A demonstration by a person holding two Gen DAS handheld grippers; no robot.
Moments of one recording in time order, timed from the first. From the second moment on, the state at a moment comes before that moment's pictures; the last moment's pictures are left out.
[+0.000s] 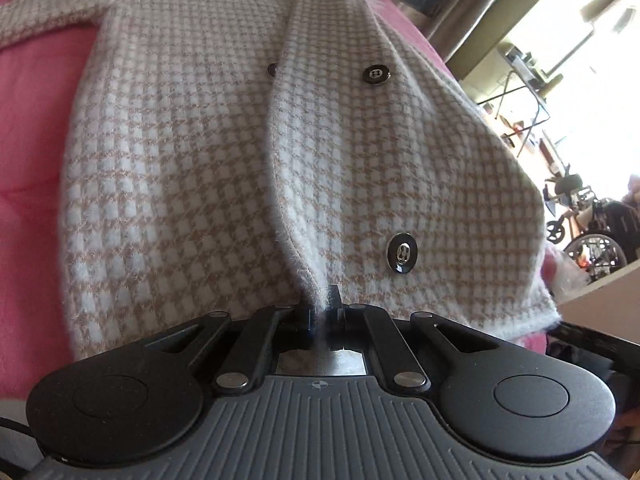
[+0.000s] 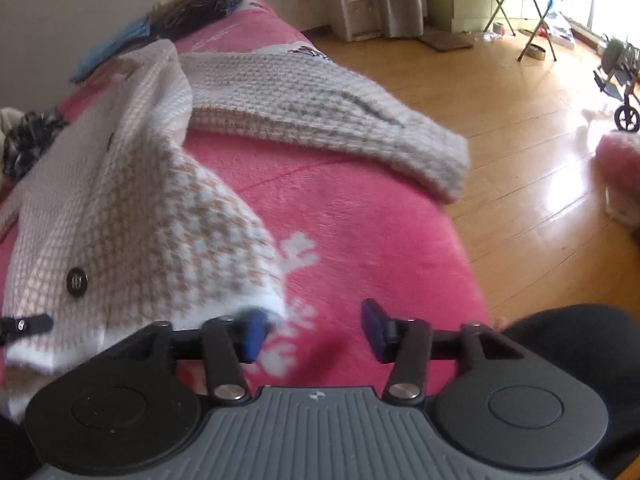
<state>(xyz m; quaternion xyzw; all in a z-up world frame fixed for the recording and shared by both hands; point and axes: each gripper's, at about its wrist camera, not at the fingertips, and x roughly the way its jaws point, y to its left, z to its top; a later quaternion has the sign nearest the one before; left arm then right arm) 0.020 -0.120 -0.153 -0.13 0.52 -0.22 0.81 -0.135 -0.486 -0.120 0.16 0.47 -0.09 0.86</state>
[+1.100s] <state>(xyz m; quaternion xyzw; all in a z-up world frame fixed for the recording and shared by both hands) 0.041 -0.080 -0.196 -0.31 0.60 -0.25 0.69 0.386 -0.239 -0.143 -0.12 0.38 -0.08 0.91</state>
